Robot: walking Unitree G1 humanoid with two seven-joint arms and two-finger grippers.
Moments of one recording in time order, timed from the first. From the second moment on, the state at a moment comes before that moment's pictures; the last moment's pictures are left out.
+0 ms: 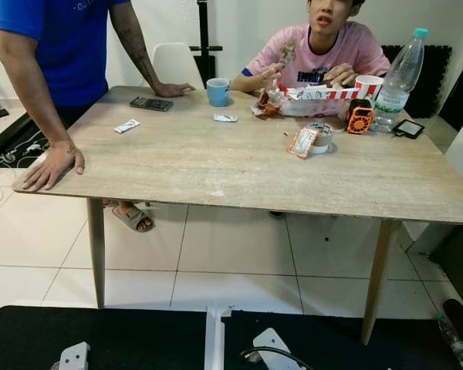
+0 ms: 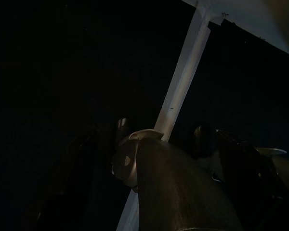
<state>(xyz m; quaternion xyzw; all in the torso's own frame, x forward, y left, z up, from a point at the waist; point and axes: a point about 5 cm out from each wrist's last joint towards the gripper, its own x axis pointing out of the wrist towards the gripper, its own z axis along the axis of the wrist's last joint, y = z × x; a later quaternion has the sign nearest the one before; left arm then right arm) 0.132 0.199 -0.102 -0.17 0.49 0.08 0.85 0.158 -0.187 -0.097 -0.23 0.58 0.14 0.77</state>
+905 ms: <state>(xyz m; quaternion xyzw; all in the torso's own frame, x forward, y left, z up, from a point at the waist) 0.134 0.207 -0.100 -0.15 0.49 0.06 0.85 0.161 -0.174 -0.097 -0.22 0.57 0.16 0.78</state>
